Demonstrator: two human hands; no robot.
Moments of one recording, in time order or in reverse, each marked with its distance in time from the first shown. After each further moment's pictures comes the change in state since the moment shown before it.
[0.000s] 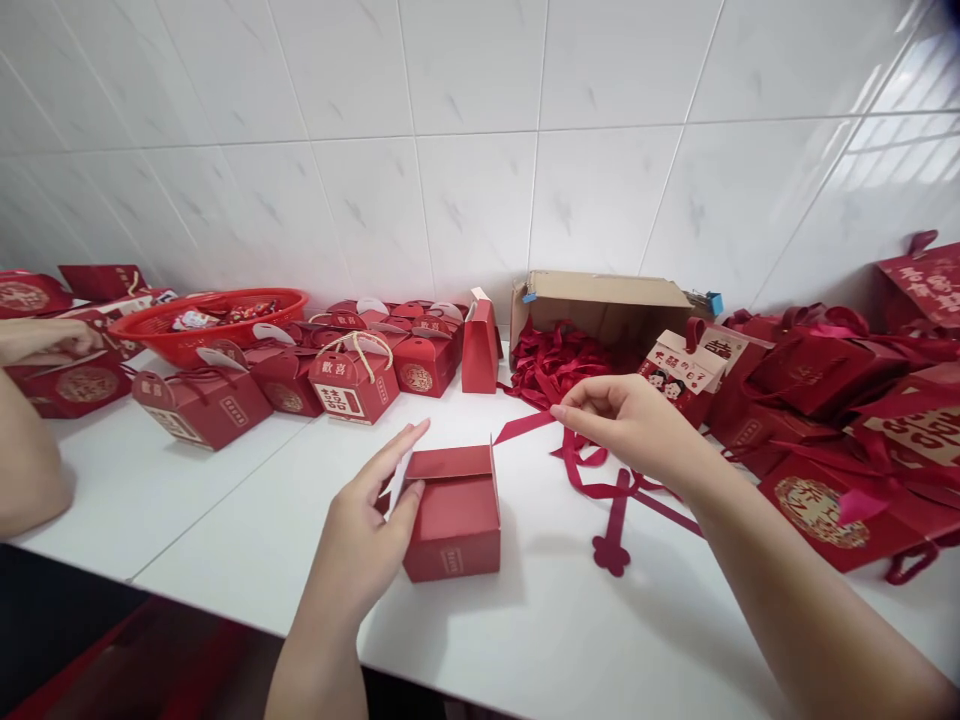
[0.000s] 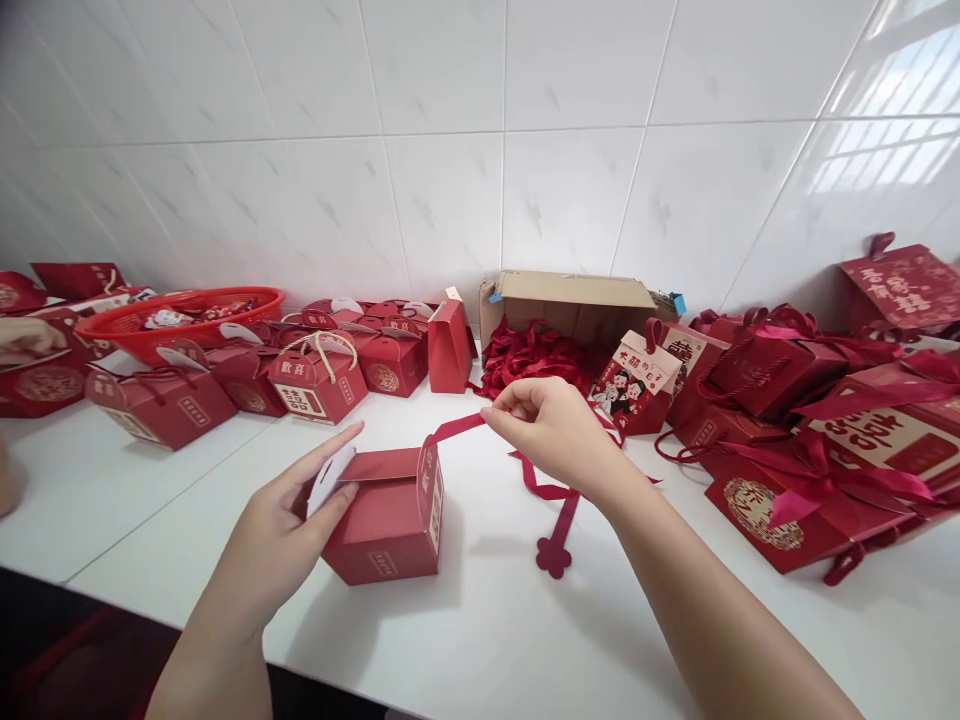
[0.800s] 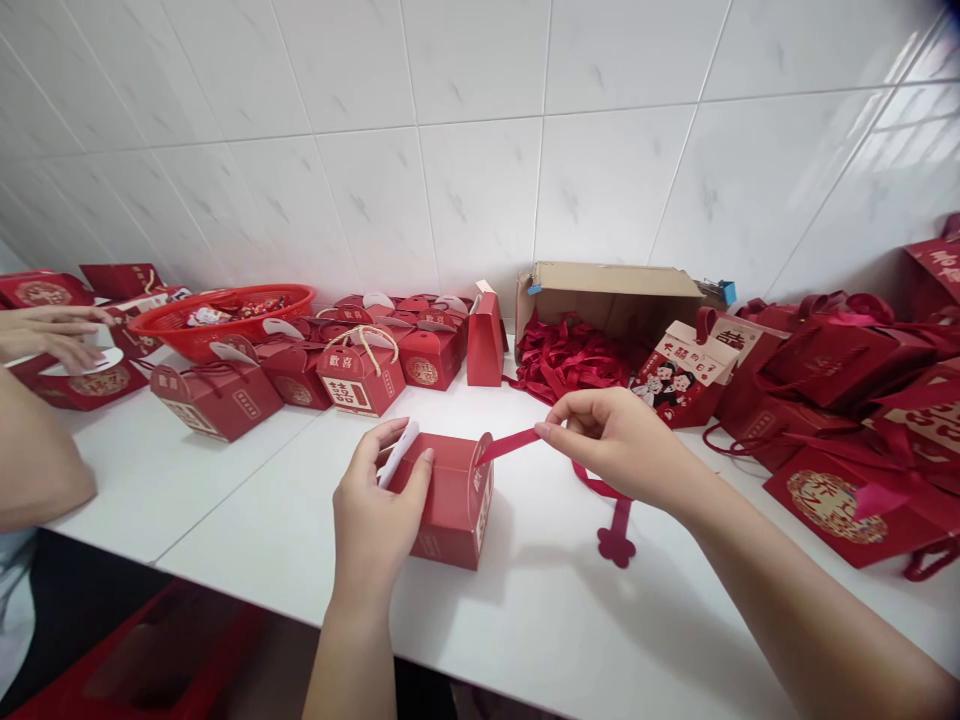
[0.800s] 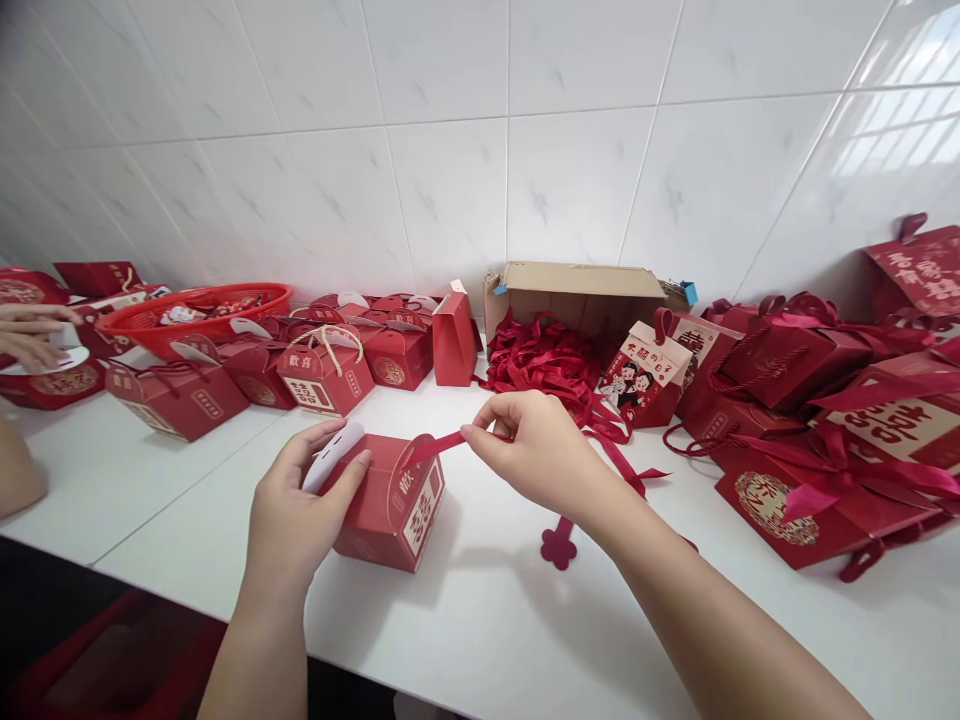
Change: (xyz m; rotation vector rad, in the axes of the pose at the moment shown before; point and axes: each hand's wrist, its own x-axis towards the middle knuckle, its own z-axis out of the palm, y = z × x) left_hand 0.002 0.004 0.020 -0.008 0.344 -0.058; right_hand -0.013 -0.013 0.015 -0.028 -0.124 0.029
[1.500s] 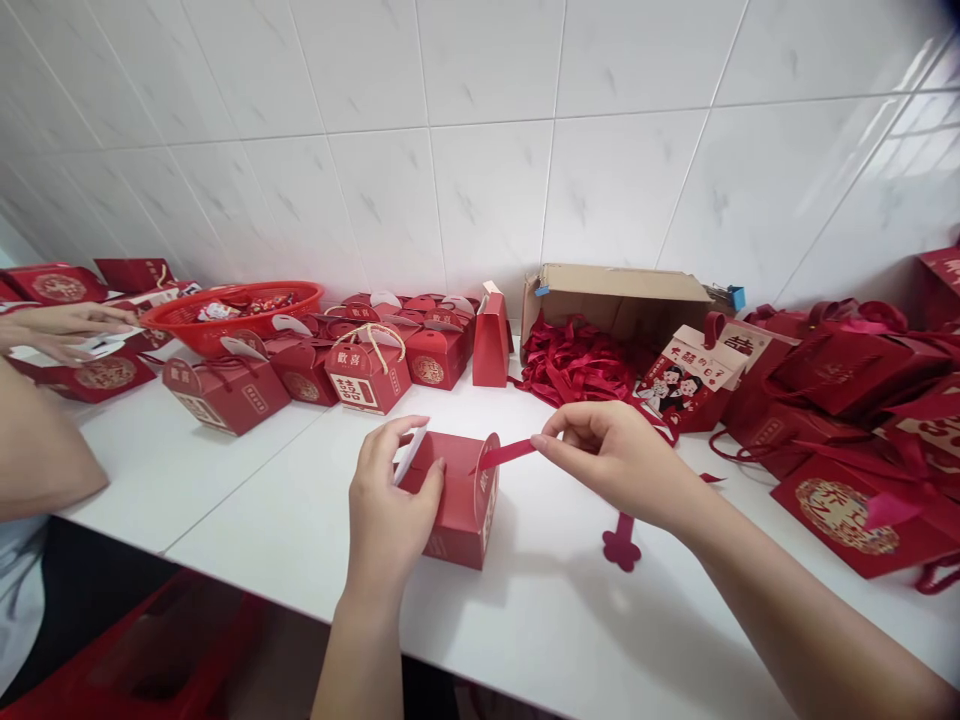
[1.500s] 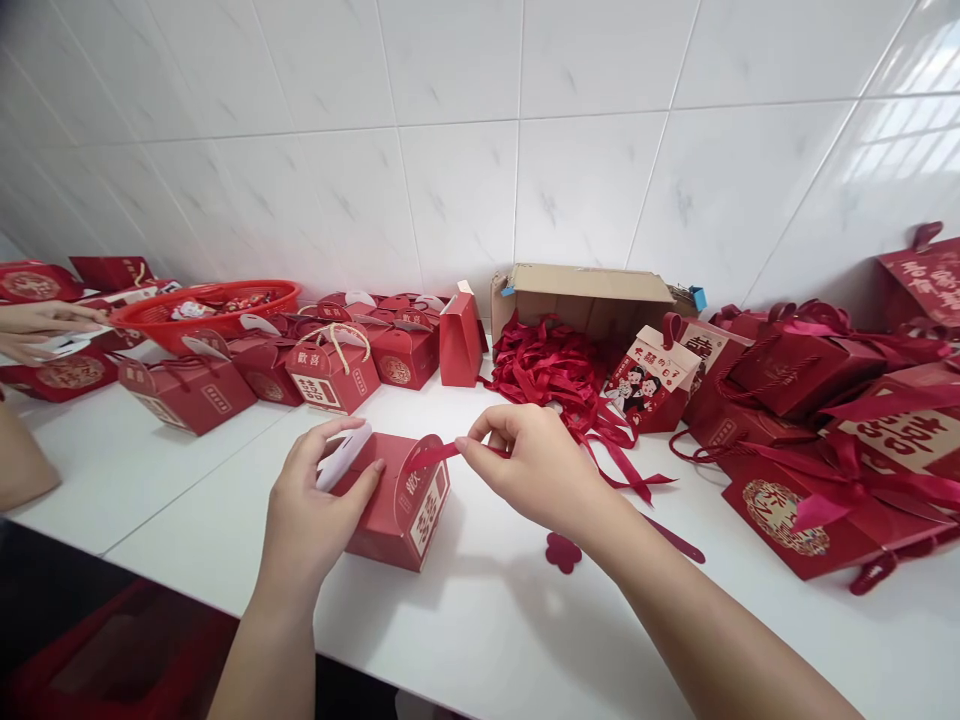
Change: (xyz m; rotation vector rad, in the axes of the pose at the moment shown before) left_hand 0.001 -0.006 0.001 0.074 -0.017 0.255; right_hand -0.004 -0.002 0.011 0.014 -0.041 -0.038
